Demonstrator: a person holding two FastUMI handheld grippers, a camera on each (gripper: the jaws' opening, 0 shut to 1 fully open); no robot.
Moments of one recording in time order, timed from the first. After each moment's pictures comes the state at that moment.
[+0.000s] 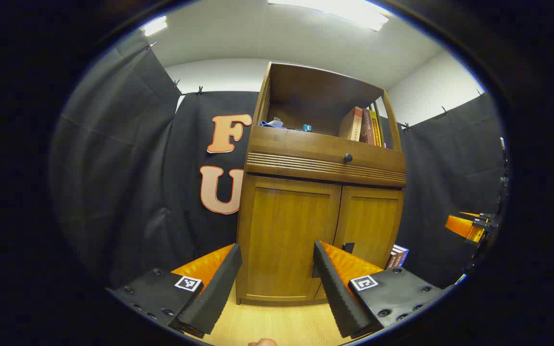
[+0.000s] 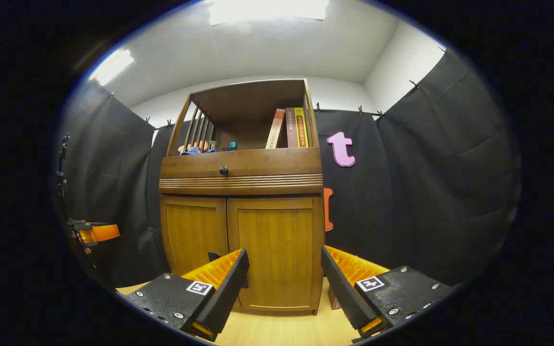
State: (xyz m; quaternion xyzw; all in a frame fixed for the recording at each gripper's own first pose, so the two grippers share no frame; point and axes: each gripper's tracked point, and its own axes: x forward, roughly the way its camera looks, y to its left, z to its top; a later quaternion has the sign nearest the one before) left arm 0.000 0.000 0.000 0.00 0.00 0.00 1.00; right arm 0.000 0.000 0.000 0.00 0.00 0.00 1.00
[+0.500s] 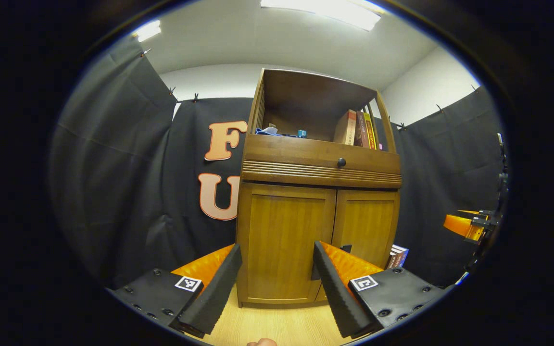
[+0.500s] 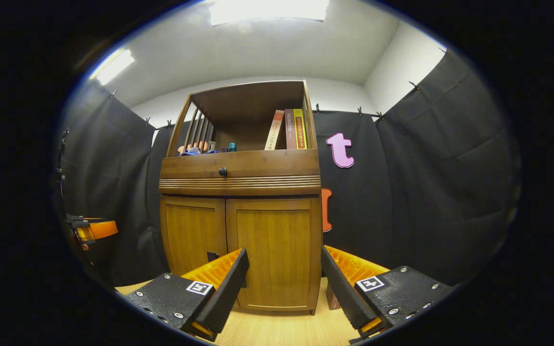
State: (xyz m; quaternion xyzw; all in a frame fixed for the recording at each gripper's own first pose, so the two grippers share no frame) left arm -0.006 -0.008 0.010 0.01 -0.01 0.00 1.00; right arm -0.006 -0.002 0.006 0.00 0.00 0.00 1.00
